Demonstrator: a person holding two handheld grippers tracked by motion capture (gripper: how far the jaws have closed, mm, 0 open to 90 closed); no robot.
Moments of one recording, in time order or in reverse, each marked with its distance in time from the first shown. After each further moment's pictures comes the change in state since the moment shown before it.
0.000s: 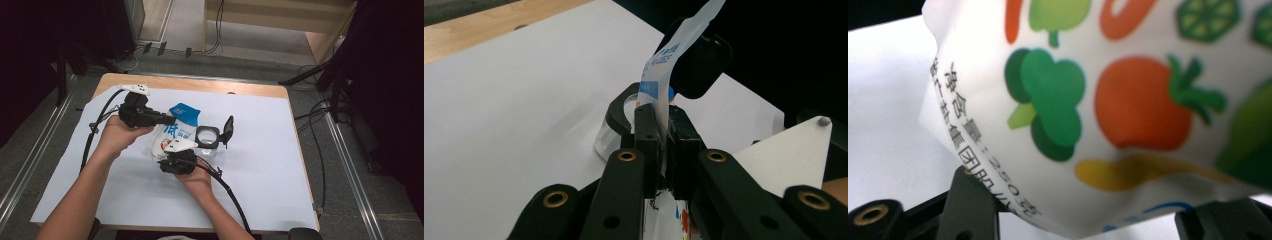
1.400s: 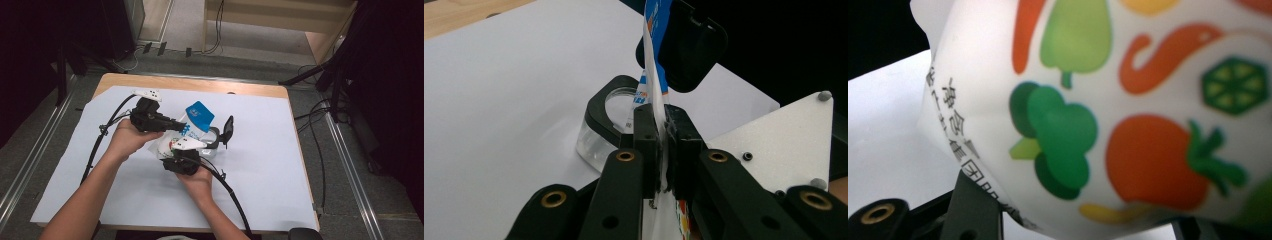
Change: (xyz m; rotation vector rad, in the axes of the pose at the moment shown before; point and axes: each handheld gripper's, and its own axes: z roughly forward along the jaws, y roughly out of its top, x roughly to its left) left arm -0.006 -0.003 0.026 0.039 -0.035 0.010; right arm -0.006 -0.005 -0.008 -0.056 0.005 0.157
